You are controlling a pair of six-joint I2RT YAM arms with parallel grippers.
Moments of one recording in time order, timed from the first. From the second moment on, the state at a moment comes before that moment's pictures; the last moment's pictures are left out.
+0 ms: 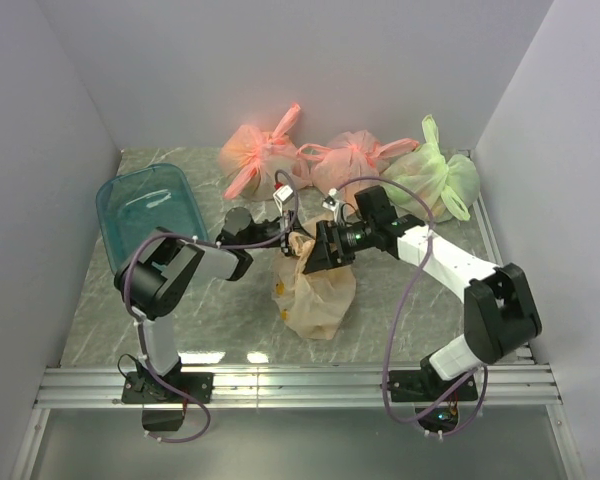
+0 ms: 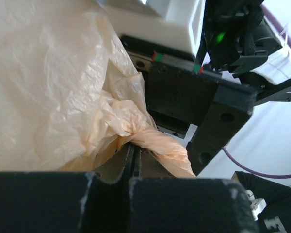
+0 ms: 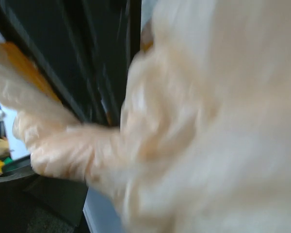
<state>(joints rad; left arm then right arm) -0.56 1.87 0.83 1.28 0.99 -1.28 0.47 1.48 1.01 -0.41 -0.86 0.32</state>
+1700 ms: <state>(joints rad) -0.64 1.90 0.83 1.21 1.15 -1.10 0.41 1.49 1.18 -0.75 -0.88 0.07</state>
